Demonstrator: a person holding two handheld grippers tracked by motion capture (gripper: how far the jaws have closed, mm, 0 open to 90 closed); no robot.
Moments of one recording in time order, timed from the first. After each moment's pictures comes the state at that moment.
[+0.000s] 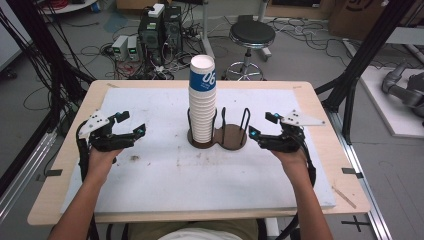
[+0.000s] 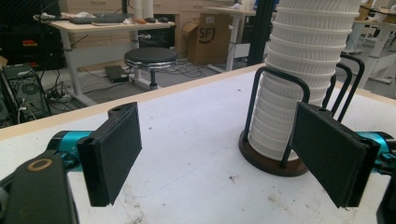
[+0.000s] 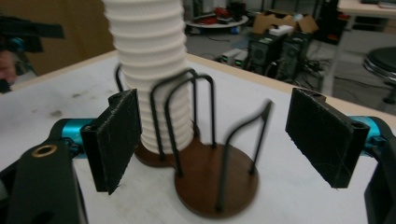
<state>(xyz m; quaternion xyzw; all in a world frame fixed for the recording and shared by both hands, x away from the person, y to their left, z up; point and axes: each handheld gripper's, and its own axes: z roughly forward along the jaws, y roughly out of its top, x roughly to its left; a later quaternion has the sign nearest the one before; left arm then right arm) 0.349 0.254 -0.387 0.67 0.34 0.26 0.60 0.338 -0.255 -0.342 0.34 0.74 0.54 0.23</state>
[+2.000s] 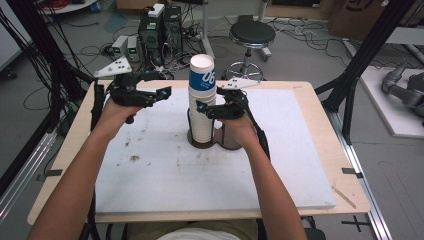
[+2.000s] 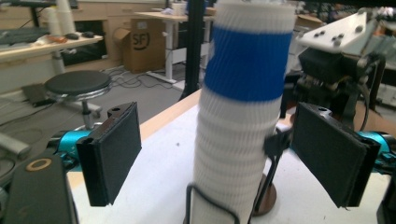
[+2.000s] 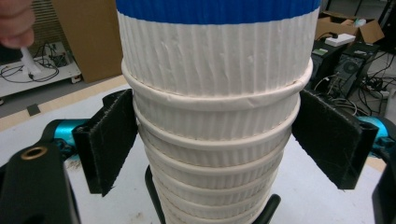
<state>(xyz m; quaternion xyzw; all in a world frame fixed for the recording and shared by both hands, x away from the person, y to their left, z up) 0.411 0.181 -0.260 0.73 0.23 0.16 0.63 0.423 -0.125 -0.315 0.27 0.77 0.55 0.17</state>
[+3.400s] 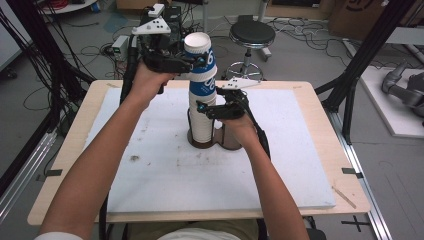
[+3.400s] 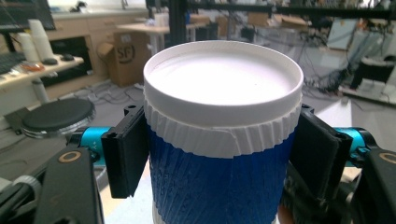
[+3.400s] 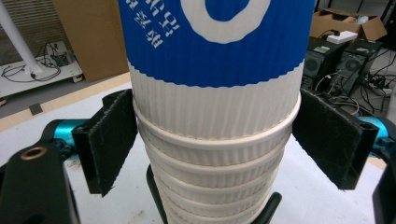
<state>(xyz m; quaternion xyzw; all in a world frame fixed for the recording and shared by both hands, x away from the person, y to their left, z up) 0.433 0.106 -0.183 0.72 0.21 0.17 0.64 0.422 -0.126 -0.315 0.28 0.77 0.55 0.17</state>
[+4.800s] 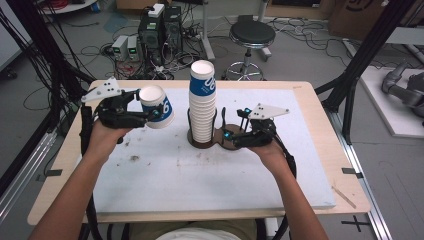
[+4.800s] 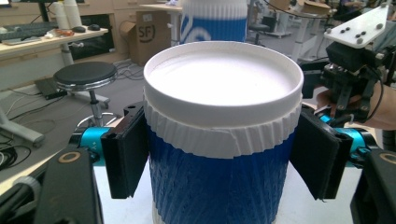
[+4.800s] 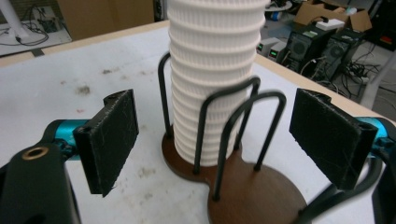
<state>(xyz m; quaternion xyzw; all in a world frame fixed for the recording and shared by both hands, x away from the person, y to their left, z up) 0.351 0.203 -0.286 0.73 0.25 0.18 0.61 0.359 -0.193 -0.340 0.26 0.80 0.51 0.19</state>
